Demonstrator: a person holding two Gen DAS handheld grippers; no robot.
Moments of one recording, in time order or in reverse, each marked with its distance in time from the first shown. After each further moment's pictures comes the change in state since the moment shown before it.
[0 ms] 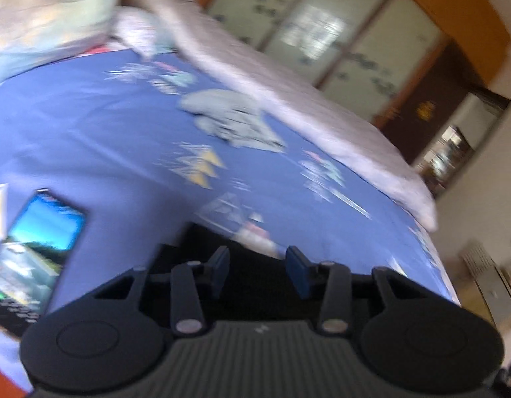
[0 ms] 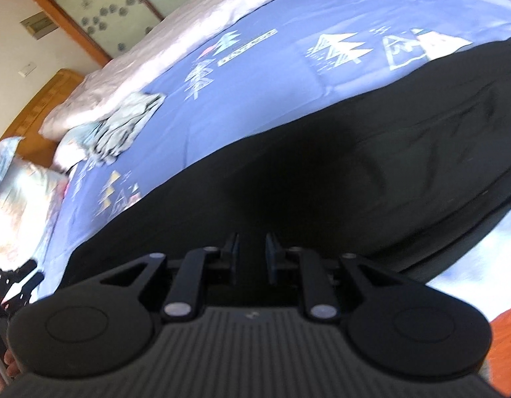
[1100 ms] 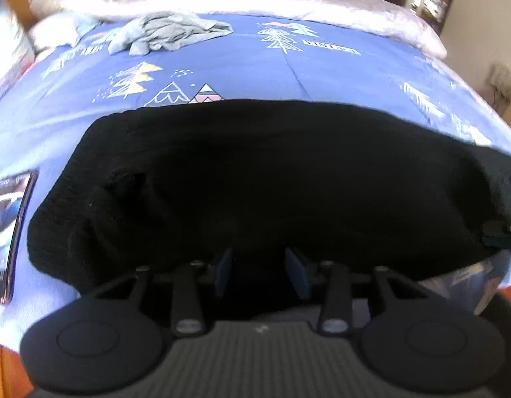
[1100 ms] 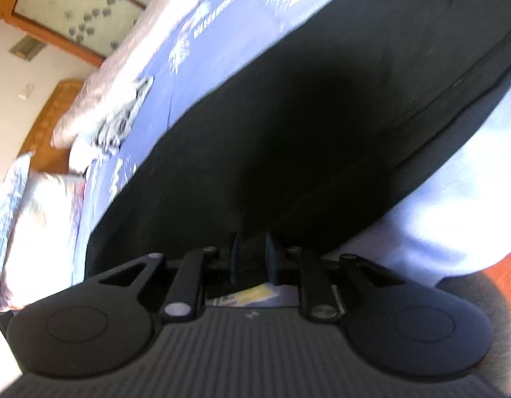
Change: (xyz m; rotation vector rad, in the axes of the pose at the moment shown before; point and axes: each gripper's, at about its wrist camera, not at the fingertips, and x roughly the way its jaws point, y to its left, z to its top) left arm 0.059 -0.079 -0.110 0.402 0.330 0.188; right arm -0.008 -0.063 -0.024 0.192 0.095 0.101
